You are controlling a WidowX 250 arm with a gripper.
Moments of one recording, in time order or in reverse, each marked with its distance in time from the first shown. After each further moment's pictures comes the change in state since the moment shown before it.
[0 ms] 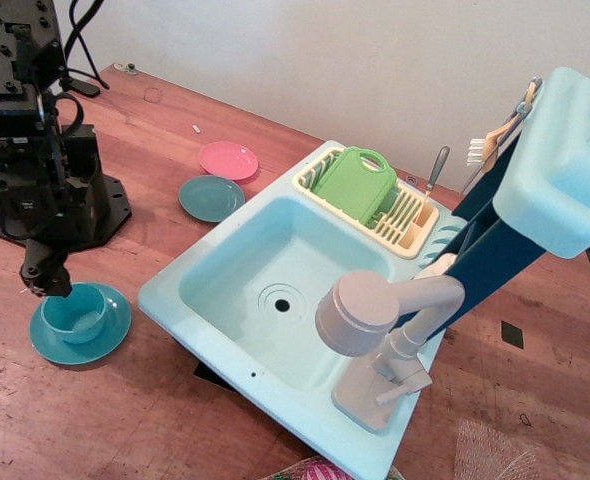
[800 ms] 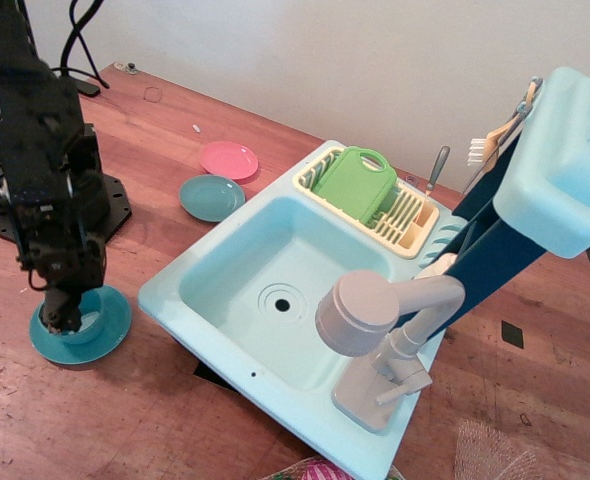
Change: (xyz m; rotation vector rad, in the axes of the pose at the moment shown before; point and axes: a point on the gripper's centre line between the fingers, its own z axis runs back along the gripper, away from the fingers) arm -0.001 -0.008 -0.064 0.012 0.046 0.002
